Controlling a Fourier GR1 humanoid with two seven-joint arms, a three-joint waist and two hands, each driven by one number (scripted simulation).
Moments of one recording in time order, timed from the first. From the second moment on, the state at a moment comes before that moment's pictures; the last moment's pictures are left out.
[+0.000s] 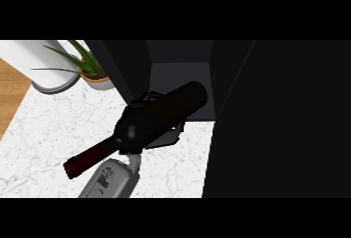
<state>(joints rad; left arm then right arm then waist) -0.31 0.00 -0.37 -1.39 0.19 0.50 -0.17 0.14 -0.12 -0.15 -2.37 -0.35 0.32 0.32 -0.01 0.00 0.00</state>
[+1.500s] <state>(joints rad) -0.78 0.00 -0.41 -0.64 0.63 0.51 -0.54 0.10 -0.12 -0.23 -2.34 -0.44 0.35 0.32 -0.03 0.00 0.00</state>
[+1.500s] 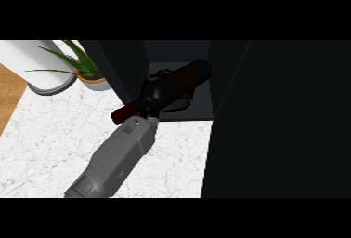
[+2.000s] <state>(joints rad) -0.97 0.00 -0.41 -0.40 0.72 0.49 -0.56 0.07 -0.13 -0.22 -2.33 -0.45 0.36 0.33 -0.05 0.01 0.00</state>
